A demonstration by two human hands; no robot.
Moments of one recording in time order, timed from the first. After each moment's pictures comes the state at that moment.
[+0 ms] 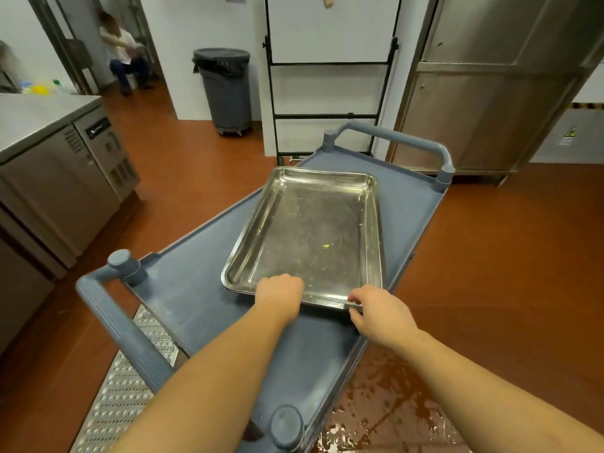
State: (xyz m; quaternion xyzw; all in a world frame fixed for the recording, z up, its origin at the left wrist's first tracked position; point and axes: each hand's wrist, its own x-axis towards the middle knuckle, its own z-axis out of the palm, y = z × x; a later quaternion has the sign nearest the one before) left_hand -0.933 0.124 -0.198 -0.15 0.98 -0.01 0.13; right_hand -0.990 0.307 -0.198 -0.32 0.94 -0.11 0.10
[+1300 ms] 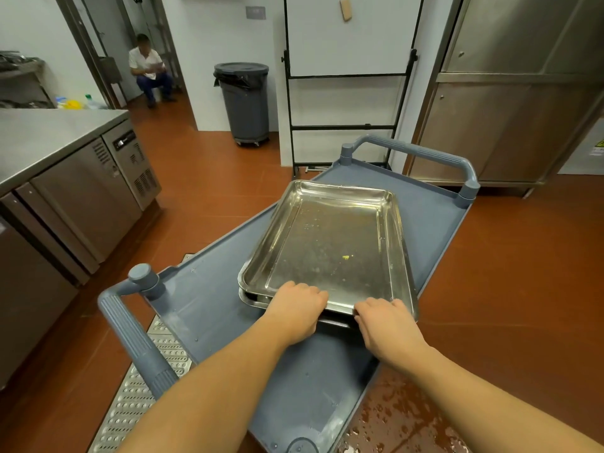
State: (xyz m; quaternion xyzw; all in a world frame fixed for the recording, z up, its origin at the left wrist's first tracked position) left_hand -0.931 0.107 -0.189 0.03 1.00 -0.06 0.00; right_hand -0.997 0.283 -0.198 -0.42 0.91 -0.02 -0.02
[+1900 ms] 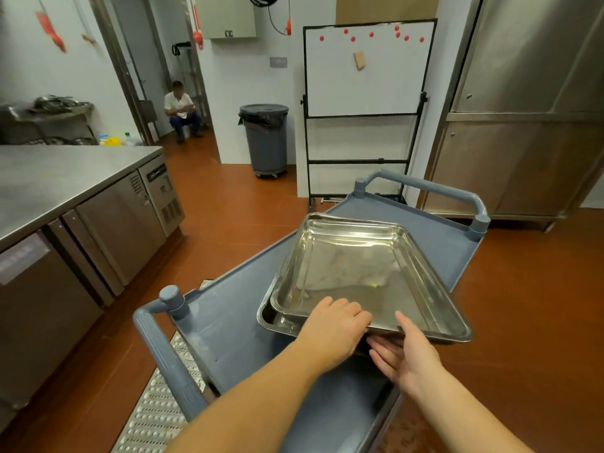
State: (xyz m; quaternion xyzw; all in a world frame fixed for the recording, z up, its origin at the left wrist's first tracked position) left_hand -0.916 0.145 -0.147 0.10 0.97 -0.04 -0.21; right_hand -0.980 0.281 -0.169 0.23 0.51 -0.77 0.31
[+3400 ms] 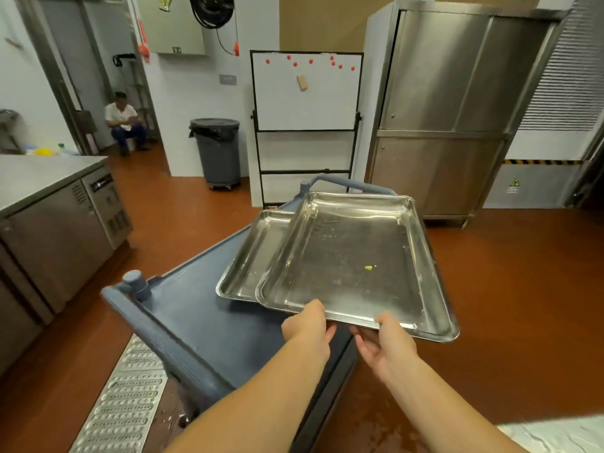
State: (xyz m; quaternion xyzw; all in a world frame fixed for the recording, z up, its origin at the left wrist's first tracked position) left_hand -0.852 0.283 -0.128 -0.46 0.32 0.82 -0.14; right_hand -0.869 0.386 -0.125 0.29 0.50 -0.79 0.18
